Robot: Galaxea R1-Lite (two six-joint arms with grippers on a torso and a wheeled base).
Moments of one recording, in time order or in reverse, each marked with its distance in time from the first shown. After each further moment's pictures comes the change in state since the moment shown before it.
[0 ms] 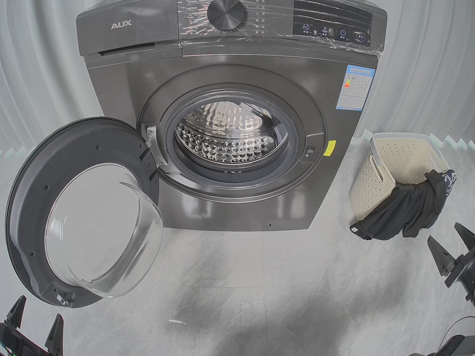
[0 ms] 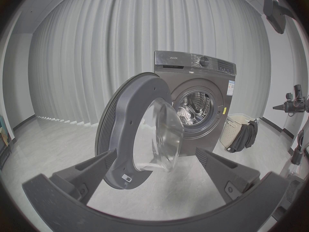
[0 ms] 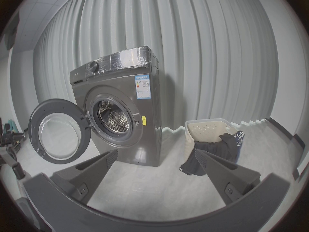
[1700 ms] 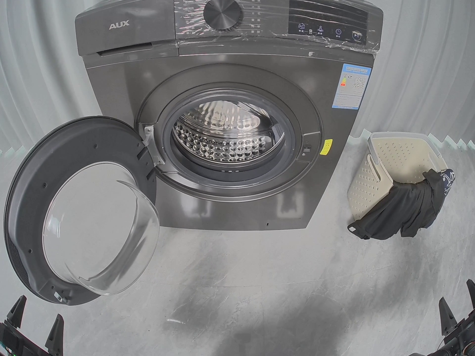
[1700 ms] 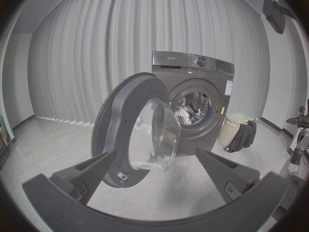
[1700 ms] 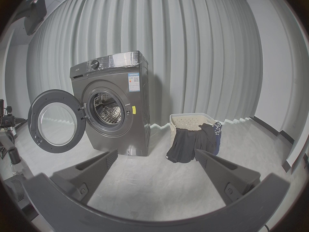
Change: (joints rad) left arm 0.000 0.000 0.000 0.000 -0.006 0.001; right arm -0.202 -0.835 0.001 0.826 0.078 -0.021
